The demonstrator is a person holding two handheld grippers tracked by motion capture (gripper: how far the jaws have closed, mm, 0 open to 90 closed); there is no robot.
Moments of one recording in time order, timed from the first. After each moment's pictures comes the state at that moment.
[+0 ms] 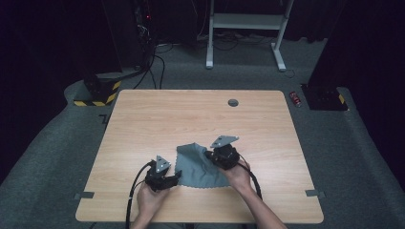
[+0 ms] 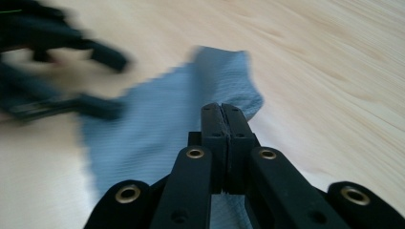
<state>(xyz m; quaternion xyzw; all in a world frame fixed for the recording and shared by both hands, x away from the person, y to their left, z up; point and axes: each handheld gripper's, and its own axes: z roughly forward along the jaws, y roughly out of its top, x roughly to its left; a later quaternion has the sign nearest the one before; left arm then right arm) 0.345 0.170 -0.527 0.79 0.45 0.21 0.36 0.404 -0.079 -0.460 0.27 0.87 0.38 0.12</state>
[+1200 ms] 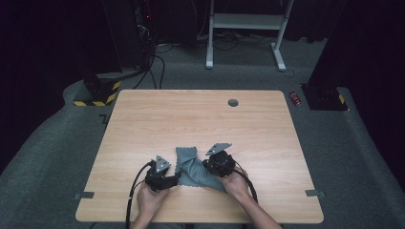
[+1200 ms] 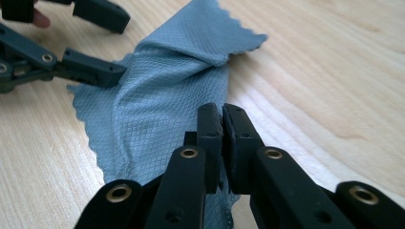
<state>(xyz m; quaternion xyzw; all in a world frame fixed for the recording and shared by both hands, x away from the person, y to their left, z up) 0.345 0.170 -0.527 0.79 0.45 0.21 0.36 0.396 -0.071 -0.482 0.29 0.89 0.34 0.10</state>
